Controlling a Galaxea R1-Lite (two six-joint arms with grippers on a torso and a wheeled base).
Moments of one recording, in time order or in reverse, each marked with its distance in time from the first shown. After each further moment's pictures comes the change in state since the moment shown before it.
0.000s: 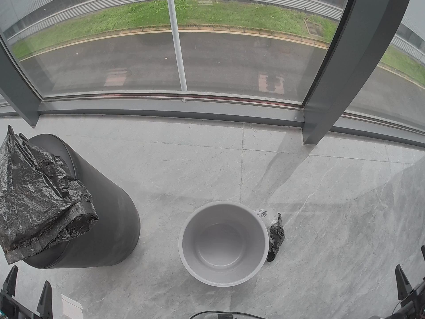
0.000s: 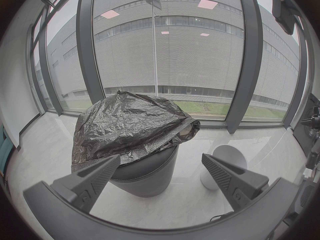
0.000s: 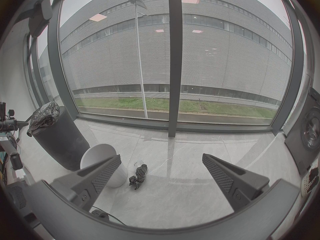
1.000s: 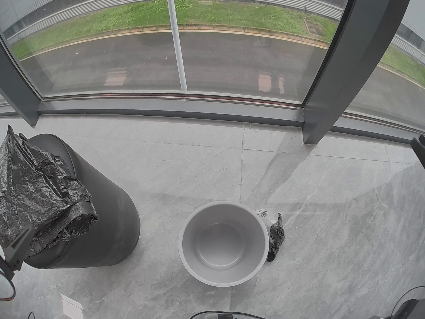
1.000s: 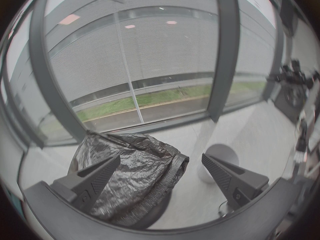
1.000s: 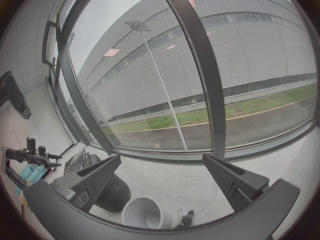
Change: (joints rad) left arm -0.087 0.534 -0.506 0.071 -0.112 0.238; right arm 0.316 0.777 -0.393 -0.599 0.037 0.183
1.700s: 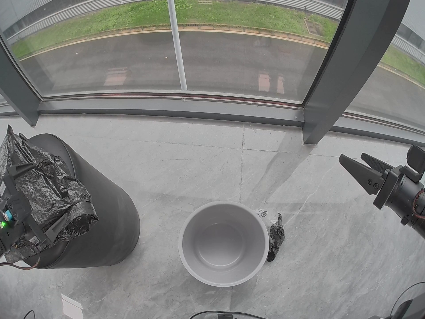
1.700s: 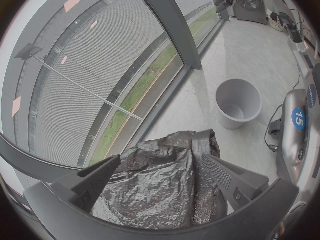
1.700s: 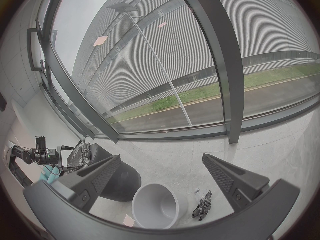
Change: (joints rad) left arm -0.084 0.410 0.009 -0.250 0.135 0.751; right arm 0.153 0.415 0.042 -0.266 -0.073 0.106
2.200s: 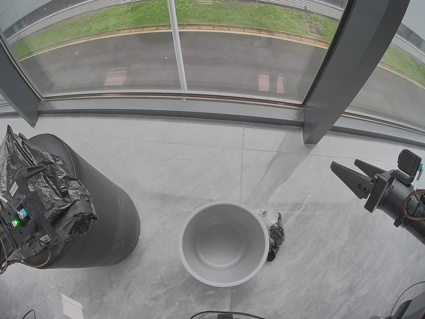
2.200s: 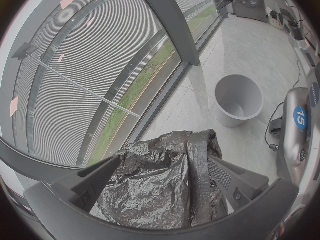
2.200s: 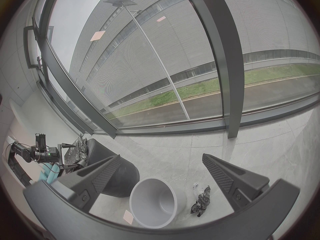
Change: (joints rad) left arm -0.042 0.088 0.029 -0.077 0.052 -0.008; right arm -0.002 0.053 0.003 -0.004 0.000 0.002
